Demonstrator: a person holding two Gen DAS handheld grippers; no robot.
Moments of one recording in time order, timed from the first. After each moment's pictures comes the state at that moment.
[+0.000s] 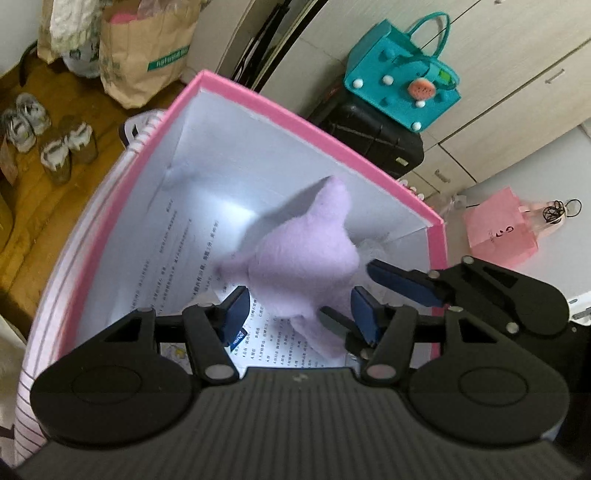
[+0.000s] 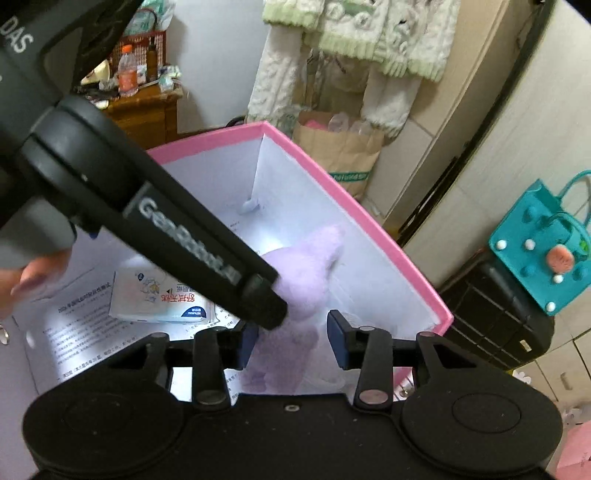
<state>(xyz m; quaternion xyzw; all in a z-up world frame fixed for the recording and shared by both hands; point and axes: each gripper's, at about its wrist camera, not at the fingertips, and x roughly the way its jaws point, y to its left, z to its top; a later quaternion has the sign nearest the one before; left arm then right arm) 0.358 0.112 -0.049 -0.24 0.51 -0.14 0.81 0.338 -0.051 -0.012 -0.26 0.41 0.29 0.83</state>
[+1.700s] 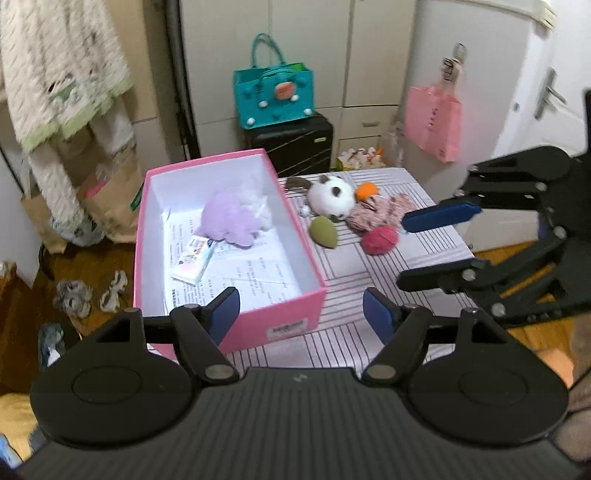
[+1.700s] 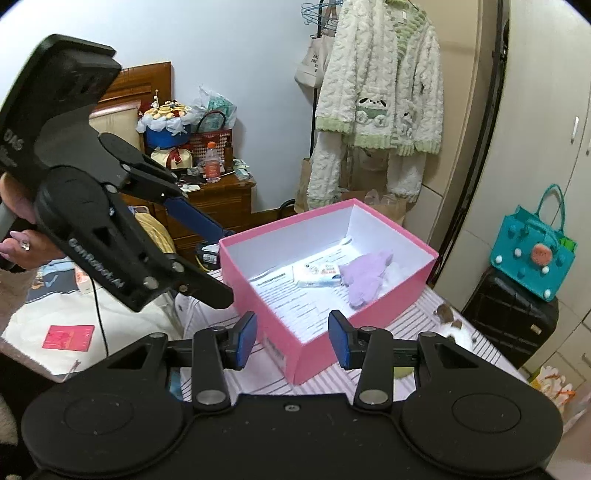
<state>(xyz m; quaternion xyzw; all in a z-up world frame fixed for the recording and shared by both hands) 0.078 0.050 0.101 0.08 0.39 -0.22 0.89 0.077 -0.150 0.105 -0.15 0.31 0.37 0.86</state>
